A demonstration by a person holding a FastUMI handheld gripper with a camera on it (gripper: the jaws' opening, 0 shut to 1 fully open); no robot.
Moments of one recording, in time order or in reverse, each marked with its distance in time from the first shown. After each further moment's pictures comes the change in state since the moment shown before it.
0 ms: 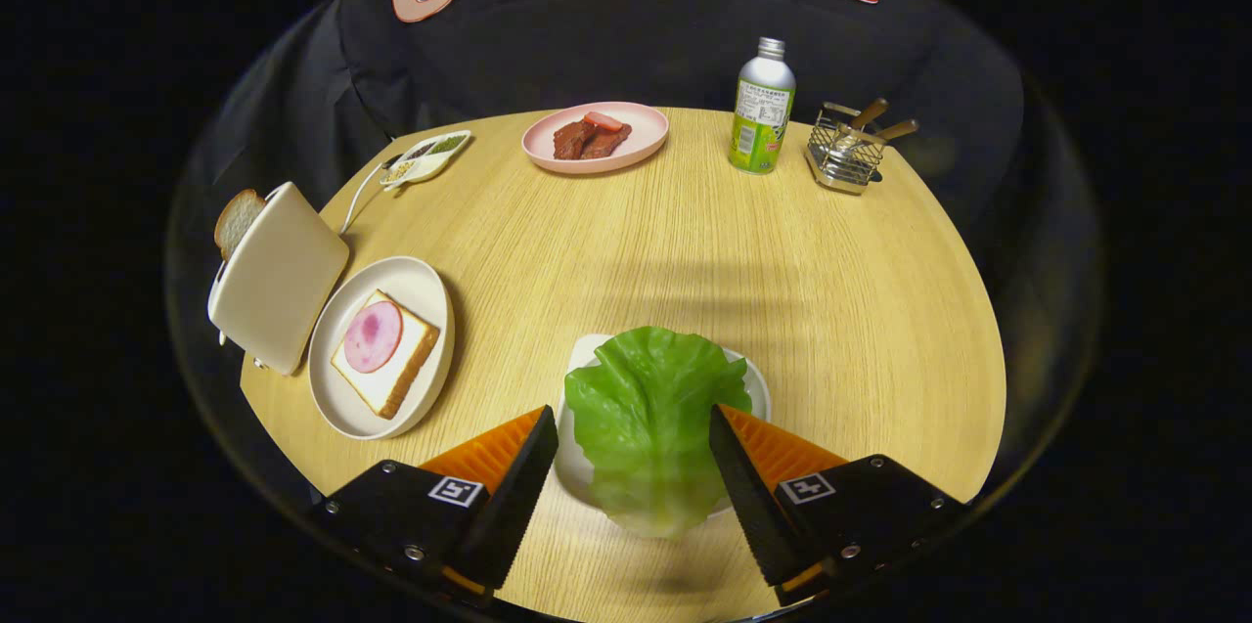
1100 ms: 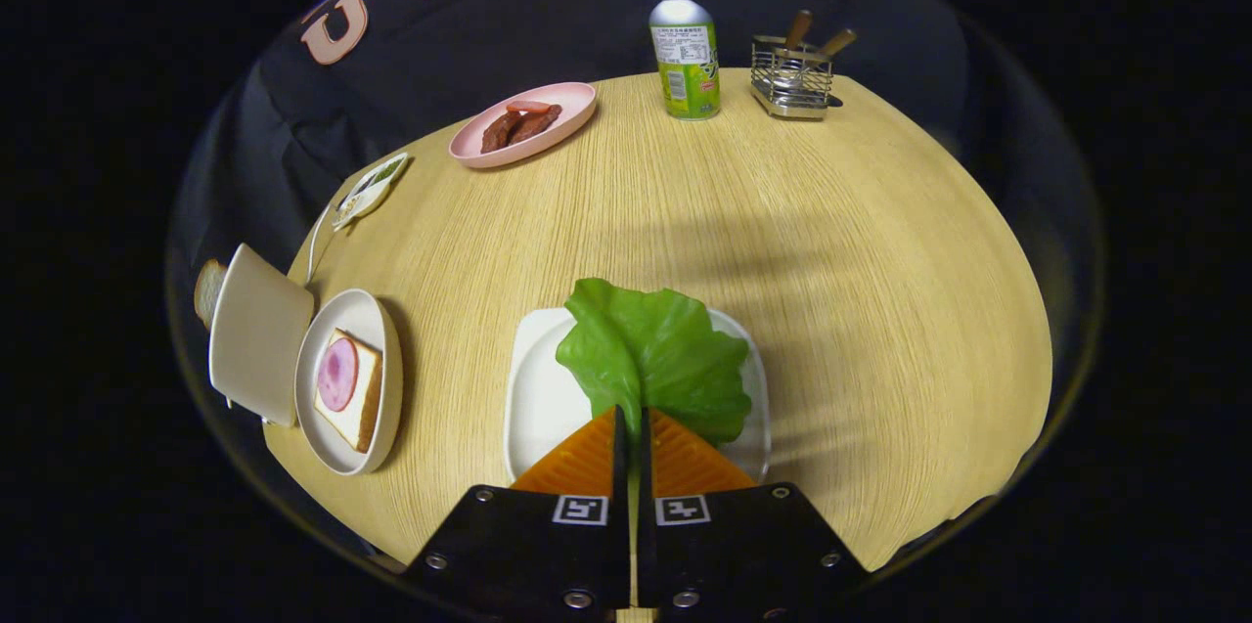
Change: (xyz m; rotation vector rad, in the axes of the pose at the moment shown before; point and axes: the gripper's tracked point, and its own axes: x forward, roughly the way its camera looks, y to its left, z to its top) arm 0.024 -0.021 -0.007 0.222 -0.029 0.016
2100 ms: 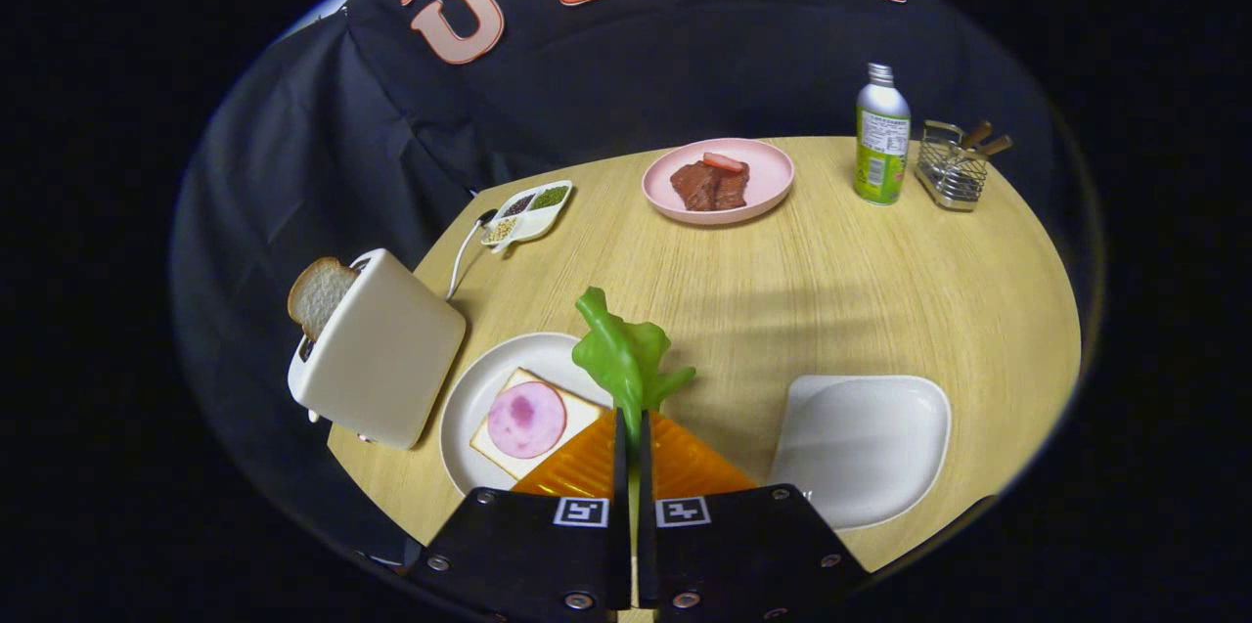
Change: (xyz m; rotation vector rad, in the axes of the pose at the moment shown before) arm -0.026 0.174 0.034 -0.108 -0.063 0.302
